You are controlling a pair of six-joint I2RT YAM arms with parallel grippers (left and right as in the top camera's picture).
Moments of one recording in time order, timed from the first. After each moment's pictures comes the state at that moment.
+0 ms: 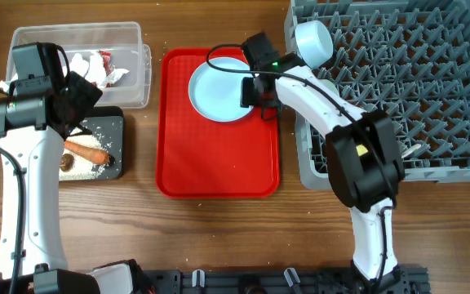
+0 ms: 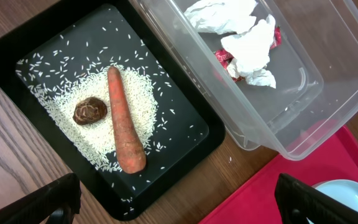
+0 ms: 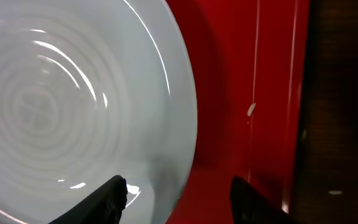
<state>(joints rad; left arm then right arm) 0.18 1.44 1.37 -1.01 -0.21 -0.74 0.47 2.22 1.70 -0.75 0.01 0.49</state>
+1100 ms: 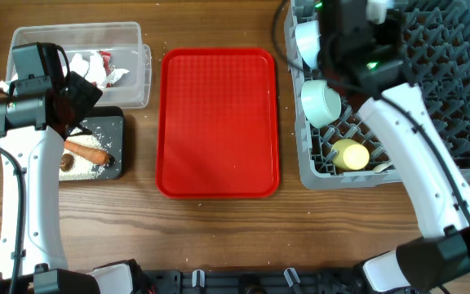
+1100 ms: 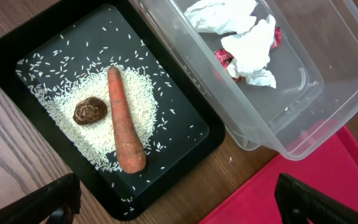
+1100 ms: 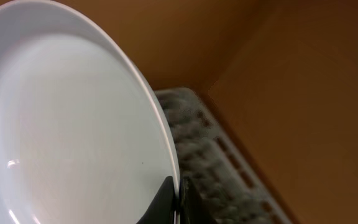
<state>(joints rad) 0.18 1.44 1.37 -1.01 -0.21 -0.74 0.35 1.66 1.69 -0.68 1.03 0.08</state>
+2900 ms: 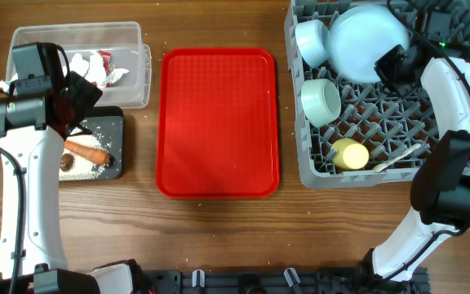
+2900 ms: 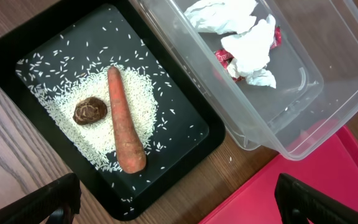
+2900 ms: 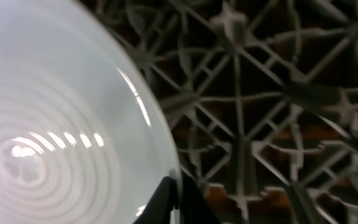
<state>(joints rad) 0.18 1.44 1.37 -1.01 -0.21 -0.74 -0.19 1.99 1.59 -0.76 -0.07 0.70</state>
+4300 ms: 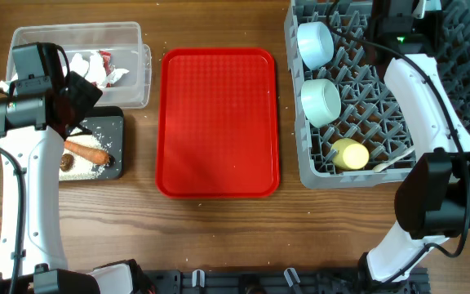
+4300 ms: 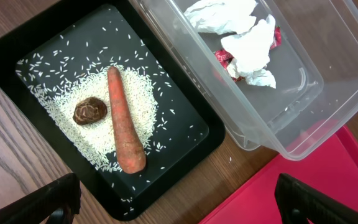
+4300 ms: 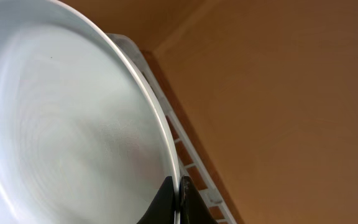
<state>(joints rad) 0.18 1.44 1.37 -1.01 -0.21 -0.74 0.04 1.90 1.62 -0.38 1.00 -0.23</state>
